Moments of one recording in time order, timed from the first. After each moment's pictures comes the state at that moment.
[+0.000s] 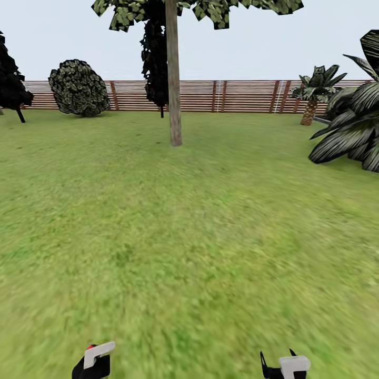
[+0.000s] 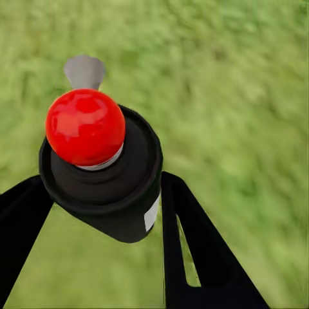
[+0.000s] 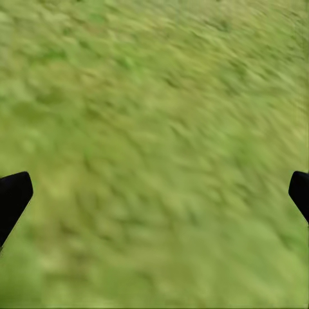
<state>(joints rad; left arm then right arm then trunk) -0.29 0.04 0.05 -0.40 0.13 -0.33 0.19 -0.23 -0.05 -0.14 -0.34 0.29 -0.65 -0.14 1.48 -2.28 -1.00</state>
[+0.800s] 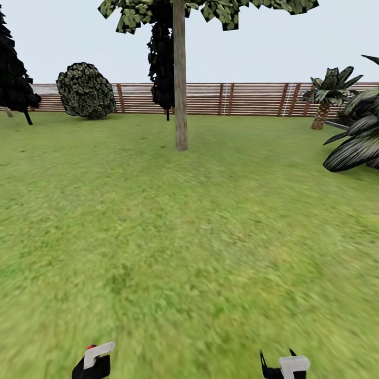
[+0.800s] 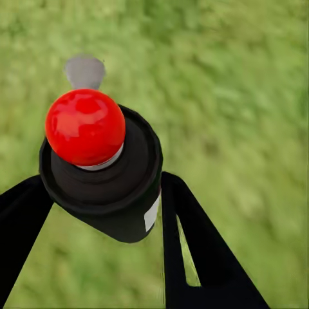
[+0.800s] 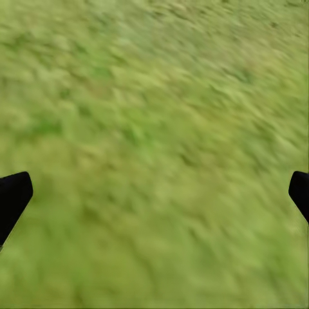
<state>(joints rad) -0.29 0.04 0.05 -0.40 0.13 -0.32 0.19 -0.23 -0.05 -0.14 -0.34 0.29 -0.65 -0.14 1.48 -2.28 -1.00</state>
